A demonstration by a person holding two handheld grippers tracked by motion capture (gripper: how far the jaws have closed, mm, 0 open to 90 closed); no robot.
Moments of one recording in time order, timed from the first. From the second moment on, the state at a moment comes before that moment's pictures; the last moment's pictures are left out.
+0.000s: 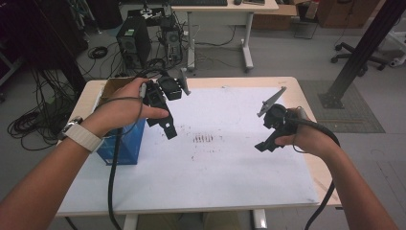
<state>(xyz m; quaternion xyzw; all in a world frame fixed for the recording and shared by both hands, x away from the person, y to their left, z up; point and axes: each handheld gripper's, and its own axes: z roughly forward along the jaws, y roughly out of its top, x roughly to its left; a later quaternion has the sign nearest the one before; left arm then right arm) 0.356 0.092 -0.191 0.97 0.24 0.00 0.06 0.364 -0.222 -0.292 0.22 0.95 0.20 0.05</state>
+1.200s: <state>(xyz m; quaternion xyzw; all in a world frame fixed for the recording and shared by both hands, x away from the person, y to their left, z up) 0.337 0.057 -0.218 0.98 0.17 0.02 0.07 0.362 -0.225 -0.298 0.23 0.95 0.20 0.05</state>
